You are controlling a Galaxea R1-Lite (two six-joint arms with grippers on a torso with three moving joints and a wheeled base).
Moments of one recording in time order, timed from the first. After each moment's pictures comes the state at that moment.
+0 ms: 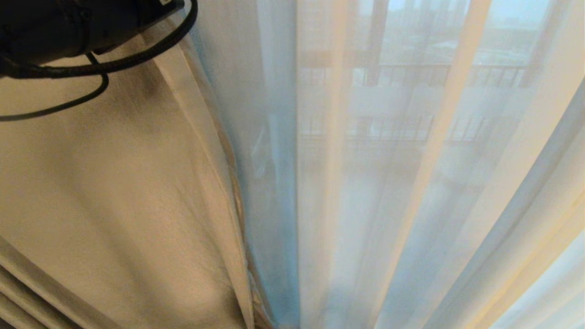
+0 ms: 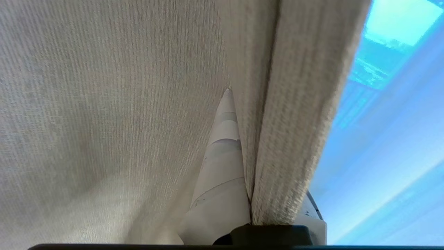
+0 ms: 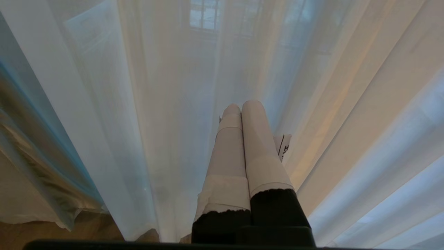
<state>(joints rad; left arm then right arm) -0.67 1.50 -1.46 -0.13 0.51 -0.32 0.00 0.00 0.00 0.00 0.04 -0.12</state>
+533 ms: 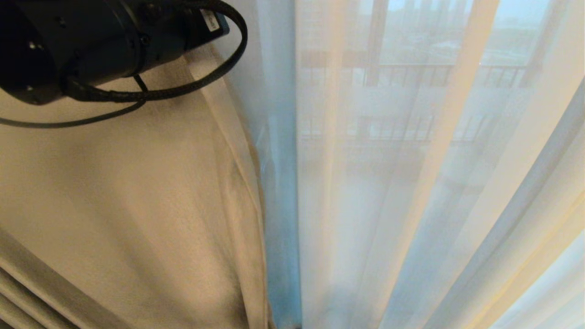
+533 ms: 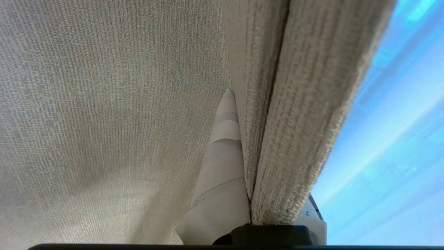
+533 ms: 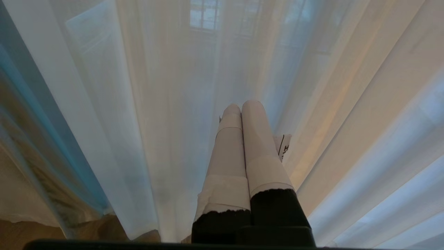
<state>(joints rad) -0.76 1.56 -1.47 -0.12 0.57 -0.32 0.00 0.00 0.00 0.00 0.04 -0.12</state>
